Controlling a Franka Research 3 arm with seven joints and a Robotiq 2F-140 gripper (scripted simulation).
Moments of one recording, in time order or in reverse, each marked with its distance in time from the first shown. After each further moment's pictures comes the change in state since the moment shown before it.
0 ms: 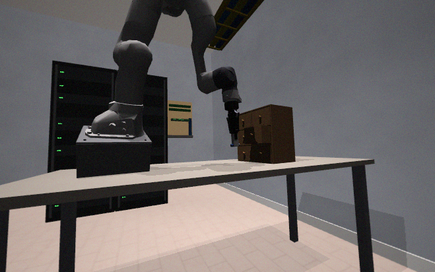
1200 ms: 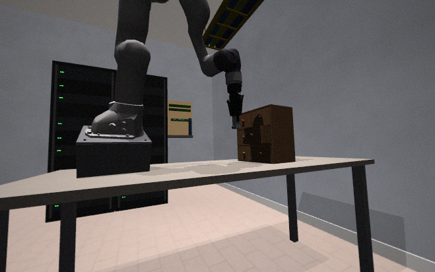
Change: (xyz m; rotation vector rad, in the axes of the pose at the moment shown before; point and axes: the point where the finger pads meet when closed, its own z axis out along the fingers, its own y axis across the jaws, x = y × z) arm 0.016 0.001 -0.093 0.051 -0.023 -0.211
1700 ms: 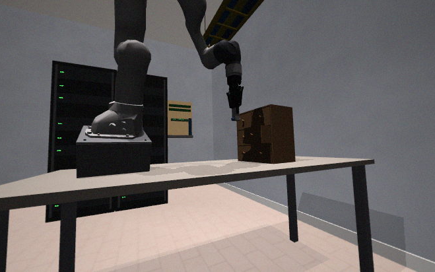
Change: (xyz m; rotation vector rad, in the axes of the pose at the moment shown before) arm -0.001 0.002 -0.043 -0.002 -0.012 -0.013
